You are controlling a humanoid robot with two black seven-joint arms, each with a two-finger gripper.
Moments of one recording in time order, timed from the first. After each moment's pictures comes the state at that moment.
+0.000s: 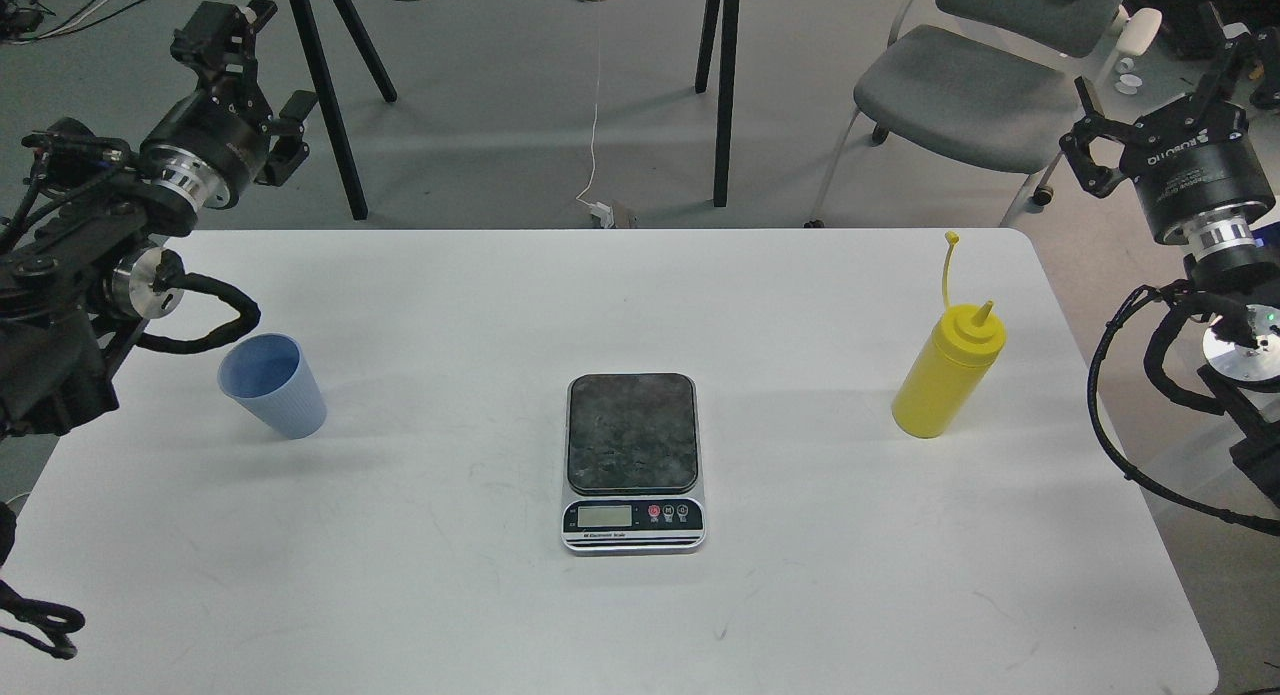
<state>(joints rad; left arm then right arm) -1.02 0.43 -0.25 -0.44 0.08 -0.29 -0.49 0.71 -0.52 0.84 0.72 0.08 0.49 0.42</state>
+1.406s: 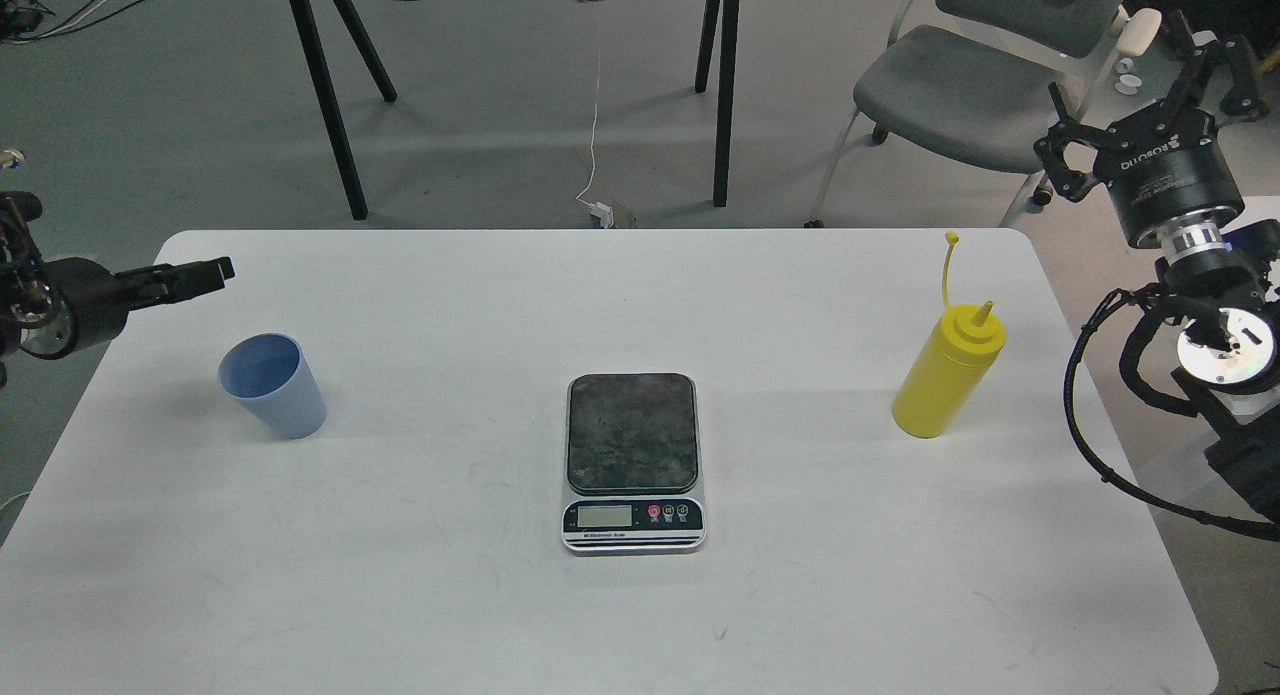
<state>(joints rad) -0.91 0.71 -0.01 -0.51 1.29 -0.14 -0.49 0.71 -0.49 0.84 0.73 0.08 0.49 0.42</state>
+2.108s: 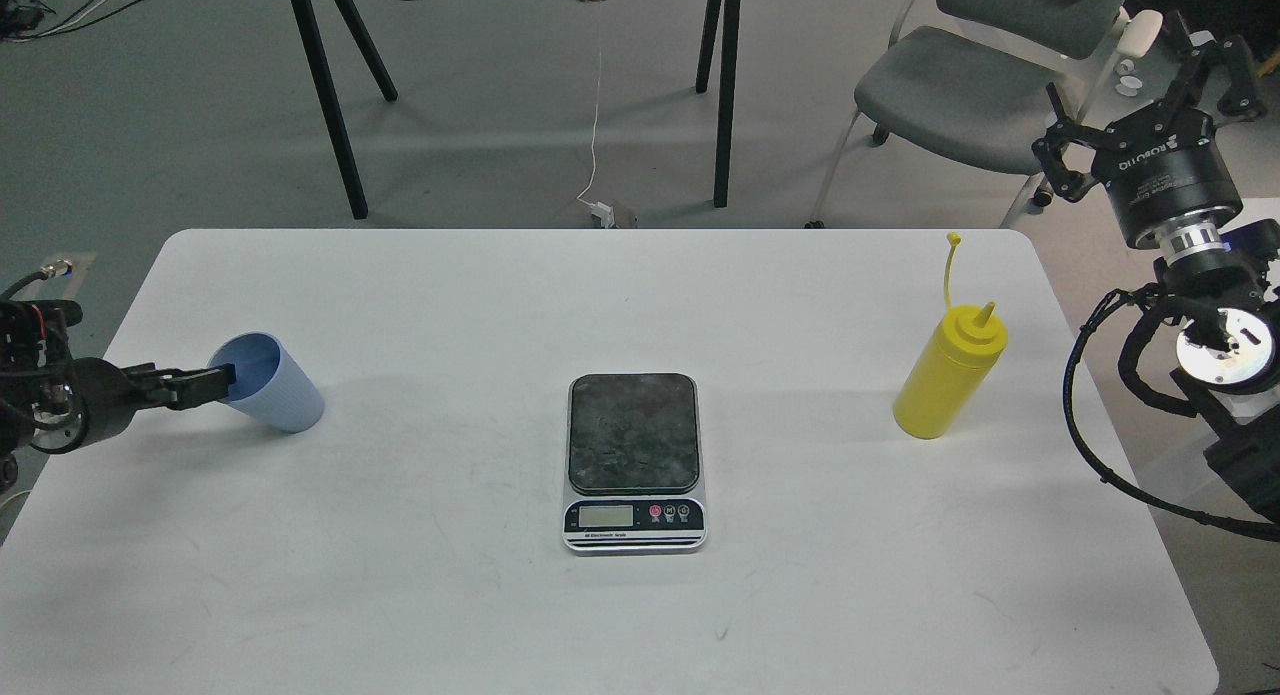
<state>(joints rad) -0.79 0.68 0.10 -0.50 1.29 -0.06 -0.49 0.71 -0.49 0.84 0.73 0.08 0.49 0.42</state>
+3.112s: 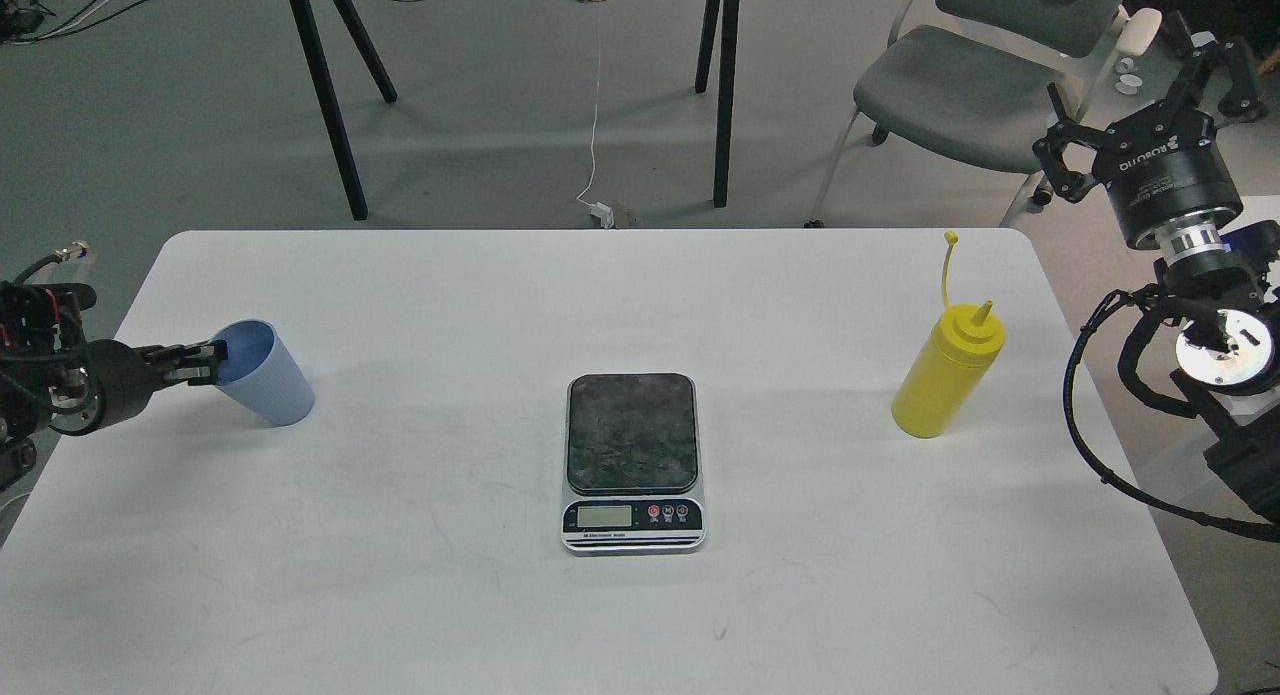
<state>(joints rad) -0.83 0.69 0.09 -0.51 1.28 -0.05 -0.49 0.71 -0.49 0.84 0.73 0.08 0.49 0.43</state>
